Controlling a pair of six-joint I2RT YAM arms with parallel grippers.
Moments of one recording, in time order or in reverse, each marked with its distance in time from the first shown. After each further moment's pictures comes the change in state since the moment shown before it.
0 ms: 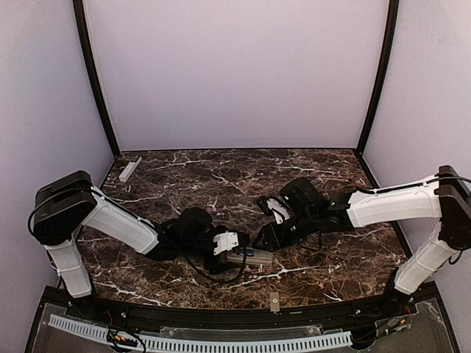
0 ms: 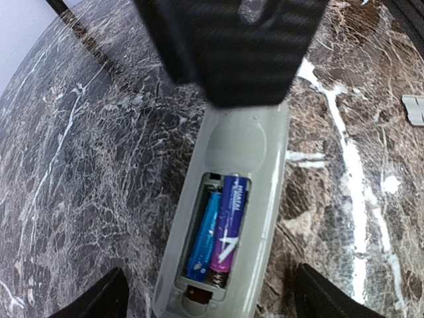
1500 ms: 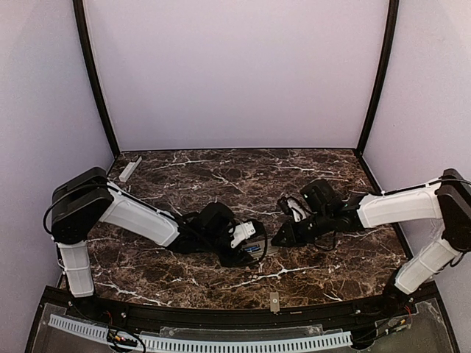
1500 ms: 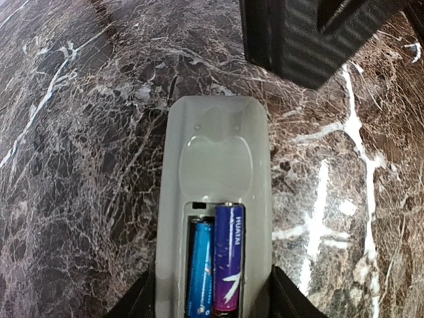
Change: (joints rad) left arm -0.020 0.144 0.259 -0.235 -0.003 -0.279; right arm -0.172 -0.087 -0.164 0.078 -0.120 0.045
